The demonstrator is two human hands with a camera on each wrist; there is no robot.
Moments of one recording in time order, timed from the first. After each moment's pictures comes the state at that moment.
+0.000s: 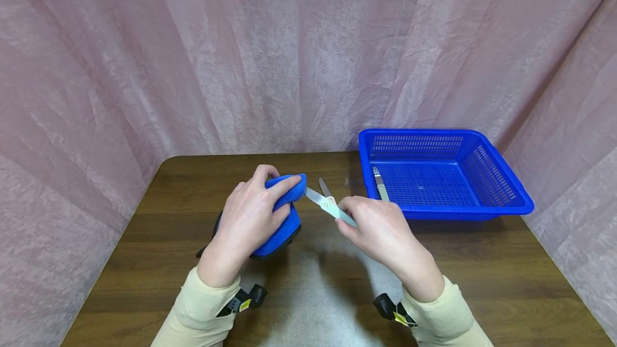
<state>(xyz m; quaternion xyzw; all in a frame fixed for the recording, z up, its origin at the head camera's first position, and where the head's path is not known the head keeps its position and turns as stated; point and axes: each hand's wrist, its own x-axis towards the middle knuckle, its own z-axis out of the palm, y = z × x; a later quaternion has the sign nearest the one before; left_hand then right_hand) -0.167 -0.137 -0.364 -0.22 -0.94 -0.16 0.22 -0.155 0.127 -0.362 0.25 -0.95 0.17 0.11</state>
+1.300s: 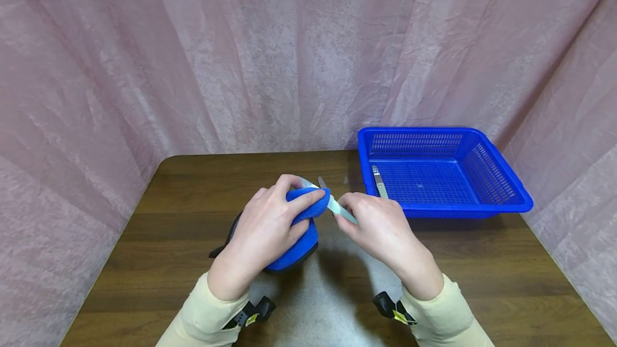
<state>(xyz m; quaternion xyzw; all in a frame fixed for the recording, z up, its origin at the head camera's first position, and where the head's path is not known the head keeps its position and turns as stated) -0.152 -0.111 -0.363 -0.30 -0.92 -0.14 0.21 -0.156 0.127 -0.360 0.23 -0.95 0.18 0.11</state>
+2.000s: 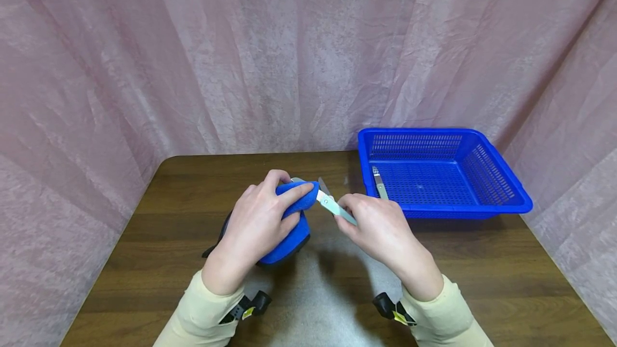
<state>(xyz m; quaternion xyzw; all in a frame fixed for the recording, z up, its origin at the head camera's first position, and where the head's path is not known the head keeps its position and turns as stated) -0.159 -0.124 -0.363 -0.26 -0.93 -0.15 0.21 -0.155 0.127 -0.360 0.24 -0.95 0.18 0.11</state>
